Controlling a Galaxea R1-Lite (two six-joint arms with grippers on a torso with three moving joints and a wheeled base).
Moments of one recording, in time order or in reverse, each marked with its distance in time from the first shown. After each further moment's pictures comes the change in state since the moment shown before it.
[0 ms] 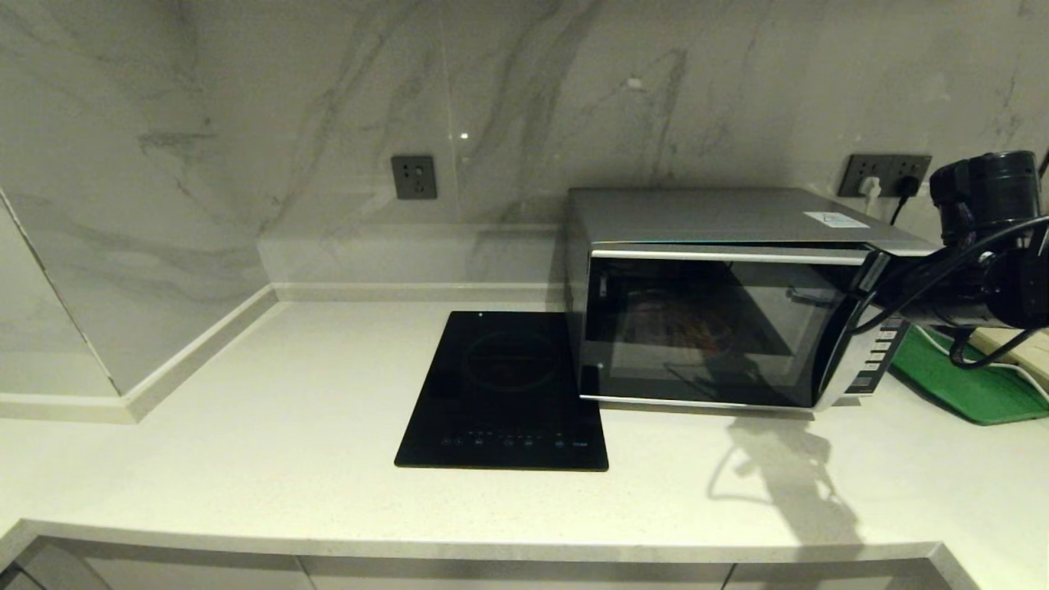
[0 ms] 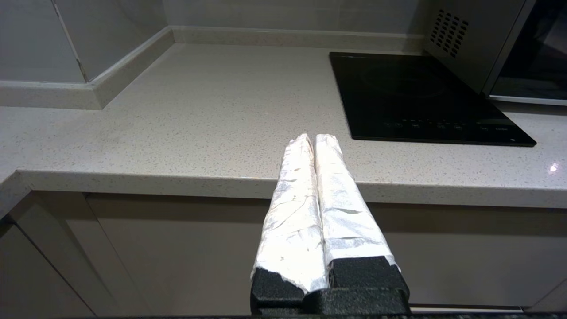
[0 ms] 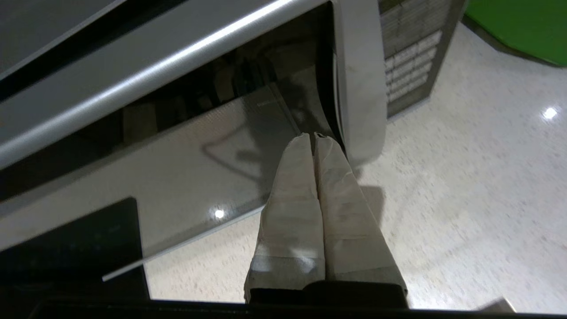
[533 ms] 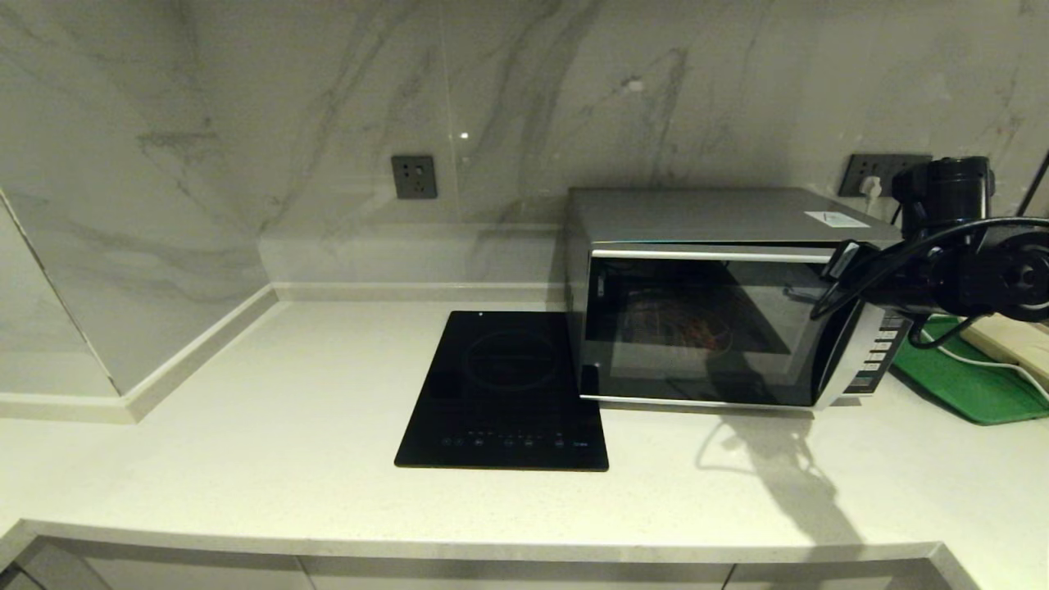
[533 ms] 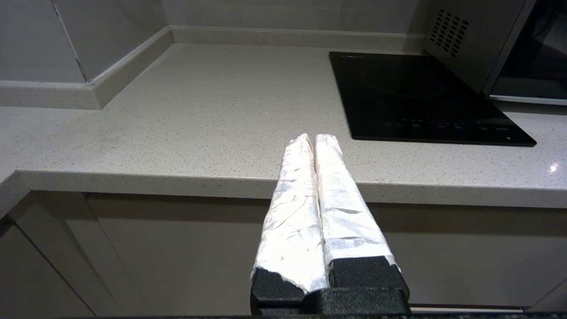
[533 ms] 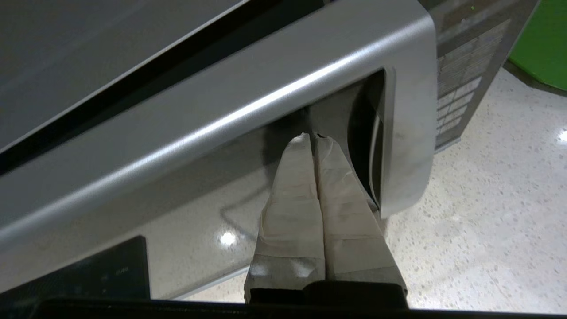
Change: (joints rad) left arm 0.000 0.000 0.000 0.000 0.000 0.000; right arm -0.006 0.124 -0.089 -0.103 -0.002 -0.011
